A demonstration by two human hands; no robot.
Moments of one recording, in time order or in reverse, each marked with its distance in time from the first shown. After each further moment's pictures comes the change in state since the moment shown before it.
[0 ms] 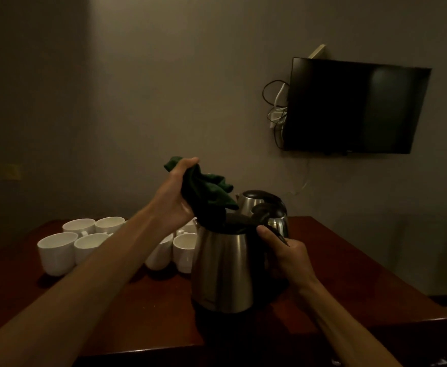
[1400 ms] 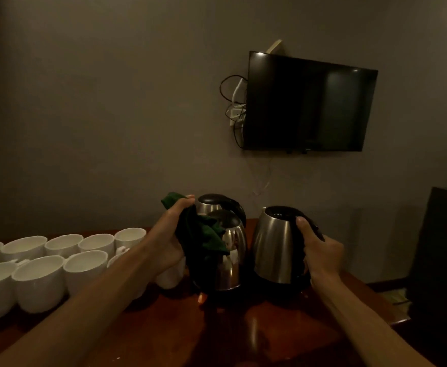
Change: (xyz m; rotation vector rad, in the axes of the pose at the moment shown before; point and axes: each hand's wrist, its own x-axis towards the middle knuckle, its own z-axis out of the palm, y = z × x) left_hand 0.072 -0.095 0.034 0.039 -0.017 -0.189; right_hand 0.082 0.030 -0.148 -0.125 0.794 -0.080
